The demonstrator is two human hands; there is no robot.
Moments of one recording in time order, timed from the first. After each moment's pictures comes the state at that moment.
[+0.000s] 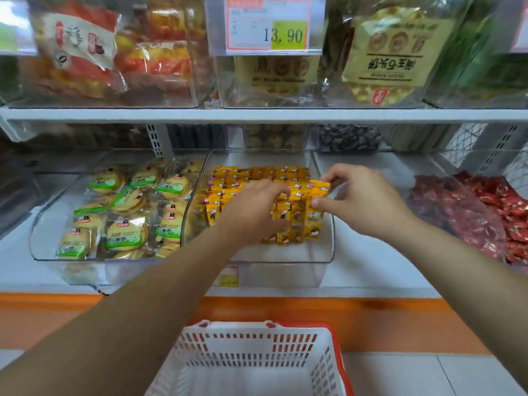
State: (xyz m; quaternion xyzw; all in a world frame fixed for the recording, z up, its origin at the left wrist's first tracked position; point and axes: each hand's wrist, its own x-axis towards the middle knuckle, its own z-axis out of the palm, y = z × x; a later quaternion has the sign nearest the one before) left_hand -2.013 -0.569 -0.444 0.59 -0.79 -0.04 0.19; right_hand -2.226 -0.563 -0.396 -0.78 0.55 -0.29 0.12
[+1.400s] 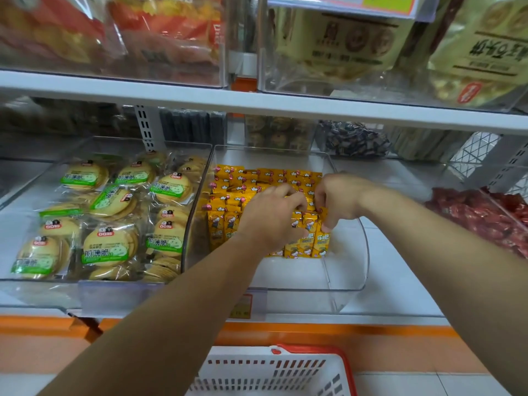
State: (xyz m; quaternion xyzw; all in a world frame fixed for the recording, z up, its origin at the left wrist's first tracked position) left_hand -2.007 -0.633 -0.499 0.53 -0.81 0.02 0.24; right_hand -2.169 -0.668 -0.412 -0.81 0.56 0.15 0.04
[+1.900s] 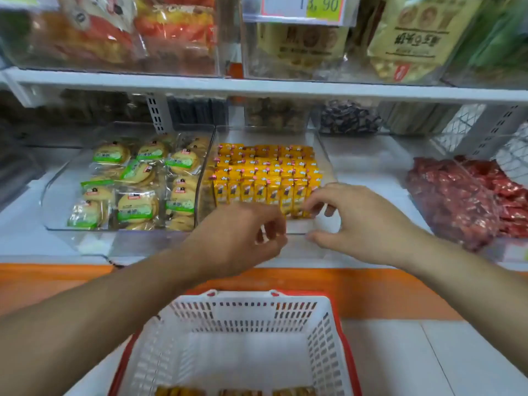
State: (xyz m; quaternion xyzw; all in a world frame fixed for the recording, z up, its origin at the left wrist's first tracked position) left_hand -1.970 -0.469 -0.436 0.48 -0.84 -0.13 0.21; right_hand -2.205 -0.494 -0.404 -0.87 0.46 -0.14 0.09
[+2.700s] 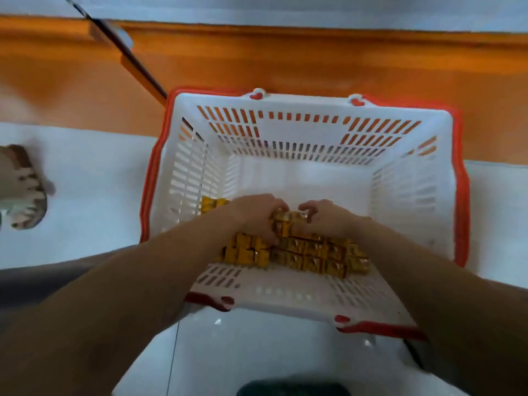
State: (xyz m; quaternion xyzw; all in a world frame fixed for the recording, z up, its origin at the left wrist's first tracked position) left_hand -1.922 -0.355 -0.818 0.53 -0.69 -0.43 -0.23; right_hand -2.132 -0.380 -0.836 -0.67 0.49 0.21 0.52
